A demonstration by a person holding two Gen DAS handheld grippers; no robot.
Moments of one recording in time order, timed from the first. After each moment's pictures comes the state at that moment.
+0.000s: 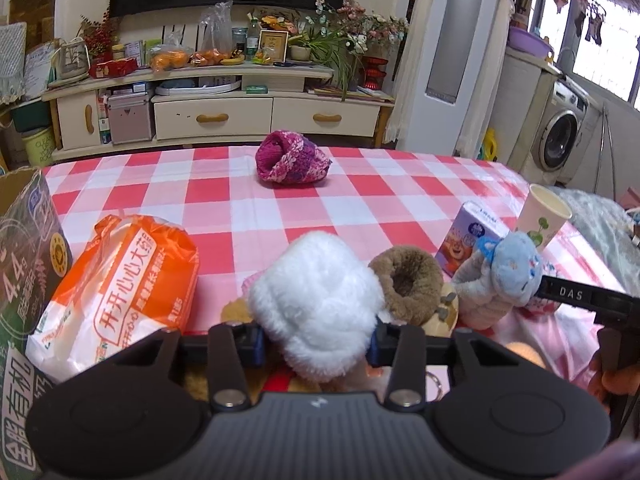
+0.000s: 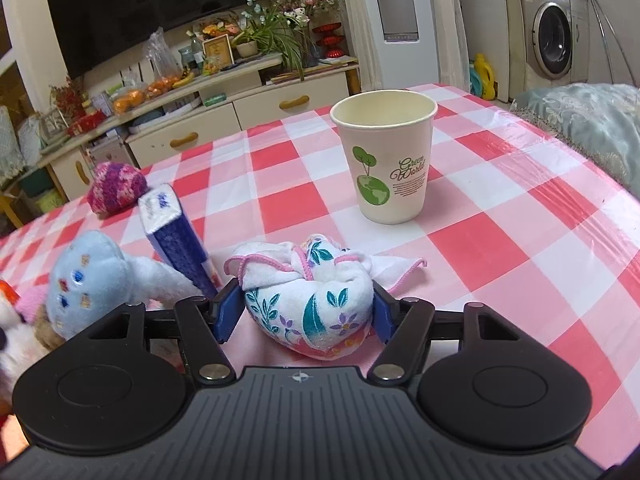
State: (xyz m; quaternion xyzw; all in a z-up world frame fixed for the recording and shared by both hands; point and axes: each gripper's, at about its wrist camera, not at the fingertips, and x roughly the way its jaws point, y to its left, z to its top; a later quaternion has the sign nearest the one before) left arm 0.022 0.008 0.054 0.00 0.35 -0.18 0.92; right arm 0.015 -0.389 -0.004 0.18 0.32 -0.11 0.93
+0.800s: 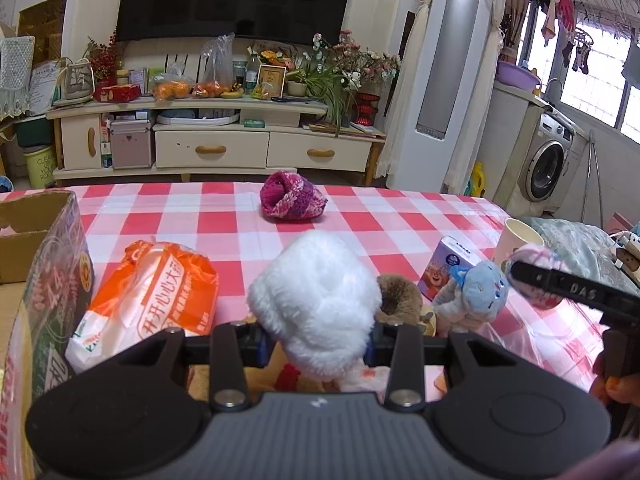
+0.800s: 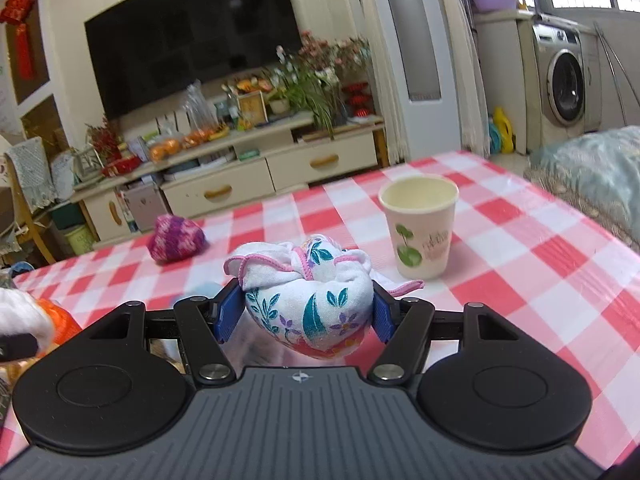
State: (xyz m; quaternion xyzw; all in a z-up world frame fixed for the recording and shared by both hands) left arm -0.004 0.033 0.077 -0.03 0.30 -0.19 0.93; right arm -0.020 -0.359 0.041 0.15 0.23 -0.09 0.96
